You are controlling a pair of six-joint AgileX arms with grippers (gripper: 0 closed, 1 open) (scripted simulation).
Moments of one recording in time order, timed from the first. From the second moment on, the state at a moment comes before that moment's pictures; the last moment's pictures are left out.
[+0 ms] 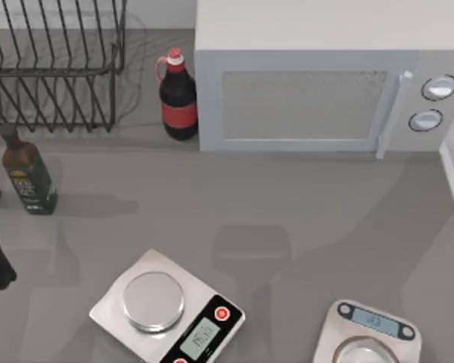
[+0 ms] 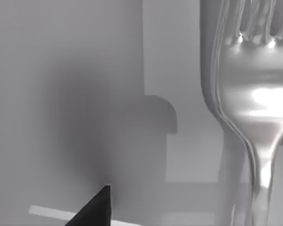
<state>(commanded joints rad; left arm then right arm) 0.00 0.00 0.00 0.00 0.00 0.00 -0.25 2.59 1.82 -0.80 0.01 -0.23</state>
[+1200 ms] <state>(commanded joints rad) 0.00 0.00 0.00 0.00 0.00 0.00 -0.25 2.52 1.89 -0.89 0.00 -0.22</state>
